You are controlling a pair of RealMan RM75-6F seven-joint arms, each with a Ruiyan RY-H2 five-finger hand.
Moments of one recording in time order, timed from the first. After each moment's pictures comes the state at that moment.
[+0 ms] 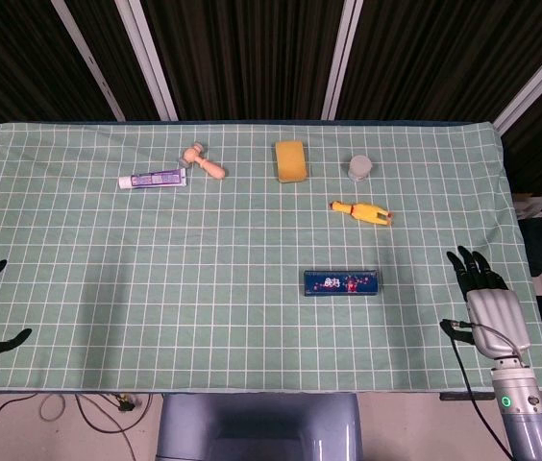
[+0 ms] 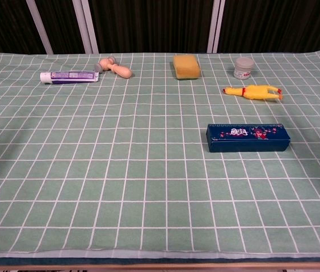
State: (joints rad) left arm -0.08 -1.11 -0.06 -1.66 1.45 1.47 -0.01; right arm 0.25 -1.13 0.07 -1.83 -1.34 1.43 -0.31
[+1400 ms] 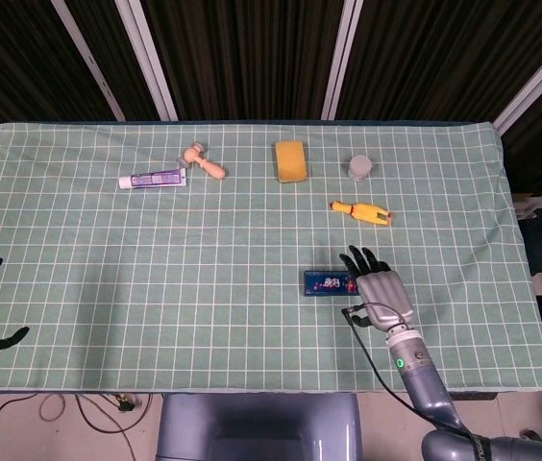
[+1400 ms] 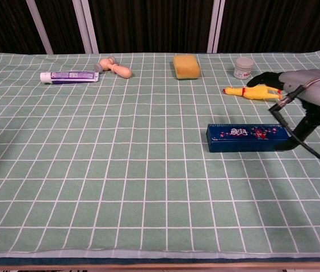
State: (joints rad) left arm -0.09 -1.10 -0.07 -1.67 1.40 1.44 -0.02; right arm 0.54 -1.46 0.20 -1.84 -0.98 1.16 -0.73
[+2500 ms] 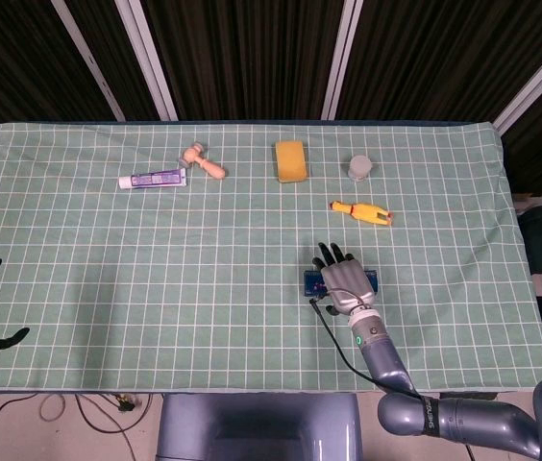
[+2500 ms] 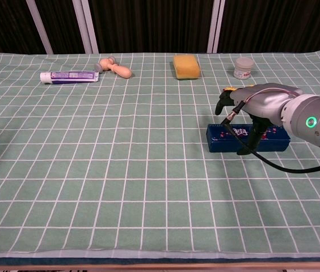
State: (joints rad) left arm -0.10 -1.08 -0.07 -1.70 1.37 1.40 -0.04; right arm 0.76 -1.61 0.22 -1.66 -0.71 1.10 -0.90
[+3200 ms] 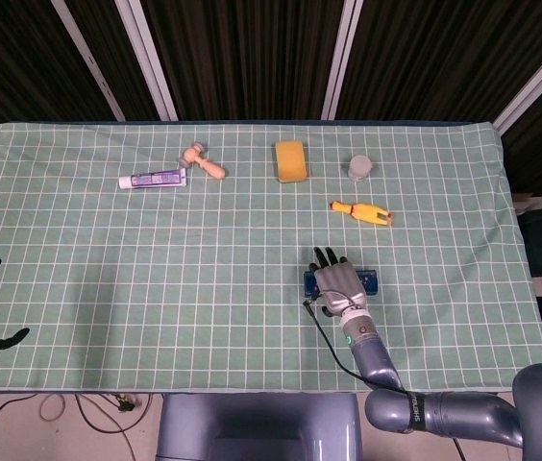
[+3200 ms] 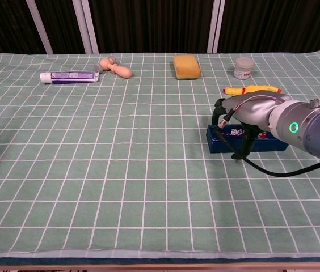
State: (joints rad) left arm -0.10 -1.07 -0.07 -1.71 1.36 1.39 -0.06; right arm 0.83 -1.64 0.20 -1.65 -0.60 1.13 -0.96
